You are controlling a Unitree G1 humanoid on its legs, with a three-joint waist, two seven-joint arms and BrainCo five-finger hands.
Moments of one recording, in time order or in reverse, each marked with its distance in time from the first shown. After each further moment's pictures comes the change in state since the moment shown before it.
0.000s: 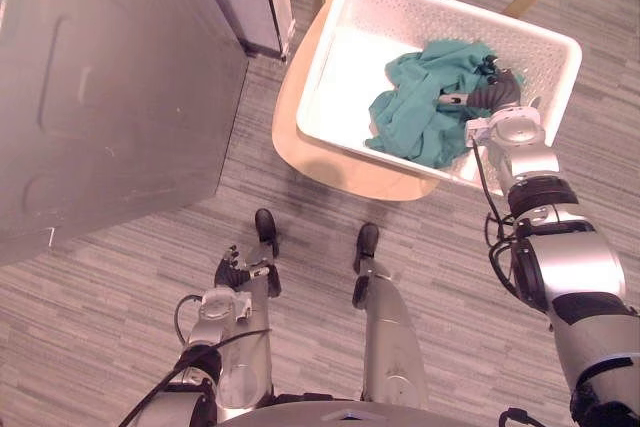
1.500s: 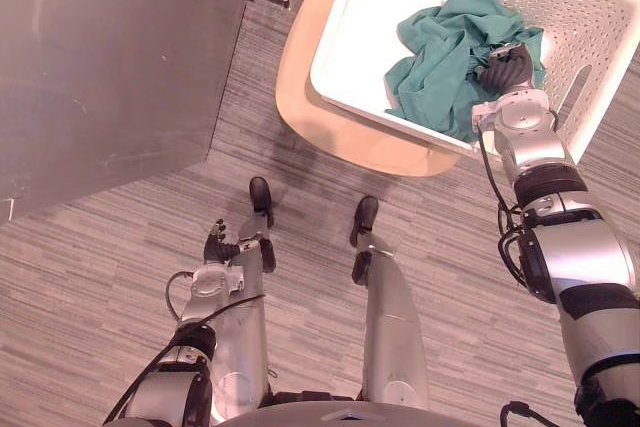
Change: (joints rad) left arm -0.069 0.037 0.008 -0.009 -0.040 -0.014 0.048; right arm -0.052 0.009 0.062 0.020 0.015 -0.053 -0.093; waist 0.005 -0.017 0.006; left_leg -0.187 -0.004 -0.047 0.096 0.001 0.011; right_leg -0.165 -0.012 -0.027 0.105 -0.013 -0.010
